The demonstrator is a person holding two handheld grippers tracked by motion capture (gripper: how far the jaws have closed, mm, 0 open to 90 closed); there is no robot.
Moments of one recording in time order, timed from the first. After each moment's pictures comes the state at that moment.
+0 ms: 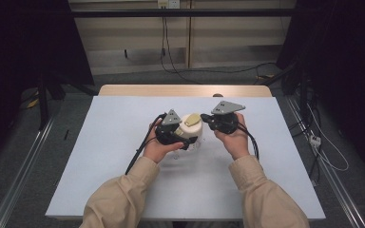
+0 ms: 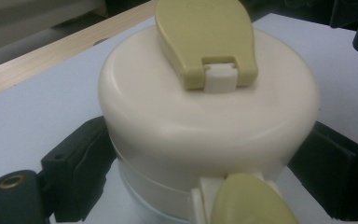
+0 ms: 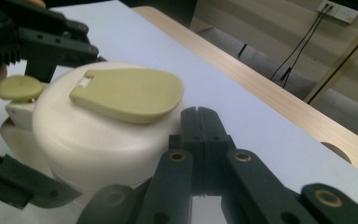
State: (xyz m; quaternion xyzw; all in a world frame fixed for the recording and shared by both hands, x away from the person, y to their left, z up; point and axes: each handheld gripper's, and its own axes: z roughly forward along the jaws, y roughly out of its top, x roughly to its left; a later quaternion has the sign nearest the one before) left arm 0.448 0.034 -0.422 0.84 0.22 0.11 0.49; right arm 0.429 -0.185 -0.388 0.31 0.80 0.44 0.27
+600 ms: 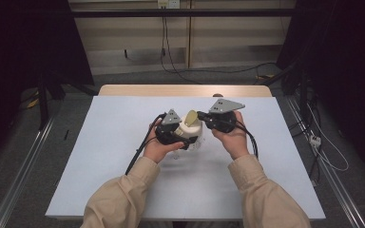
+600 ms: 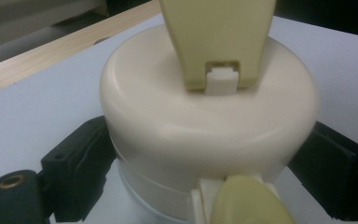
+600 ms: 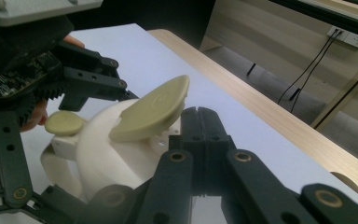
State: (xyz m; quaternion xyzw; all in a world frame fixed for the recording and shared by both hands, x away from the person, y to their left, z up) left arm 0.447 0.034 -0.421 0.83 0.23 0.11 0.49; right arm 0.423 -0.177 -0.371 0.29 0.79 0.47 0.26
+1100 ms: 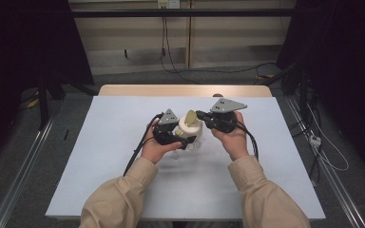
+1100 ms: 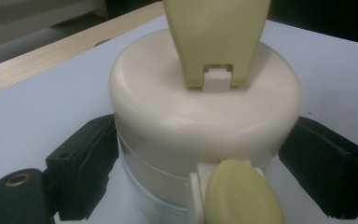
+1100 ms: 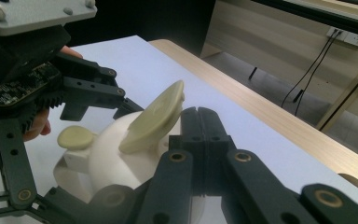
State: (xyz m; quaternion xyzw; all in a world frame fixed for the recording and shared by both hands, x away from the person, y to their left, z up) left arm 0.444 0.041 -0.416 0.83 0.23 0.10 0.50; right arm 0.419 -0.176 -0.368 0.30 0.77 0.49 0.25
